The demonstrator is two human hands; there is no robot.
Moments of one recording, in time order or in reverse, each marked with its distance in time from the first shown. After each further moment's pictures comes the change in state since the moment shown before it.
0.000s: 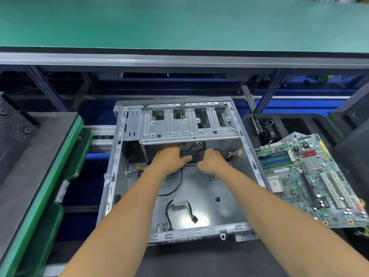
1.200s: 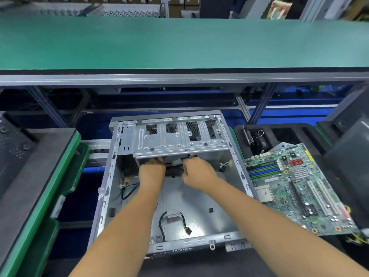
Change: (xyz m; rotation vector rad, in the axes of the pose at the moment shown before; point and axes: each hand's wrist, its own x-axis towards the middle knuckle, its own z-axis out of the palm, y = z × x) left_hand -0.009 -0.012 0.015 0.774 0.261 -0.105; right_hand -0.014 -0.005 0.001 -0.208 0.159 -0.459
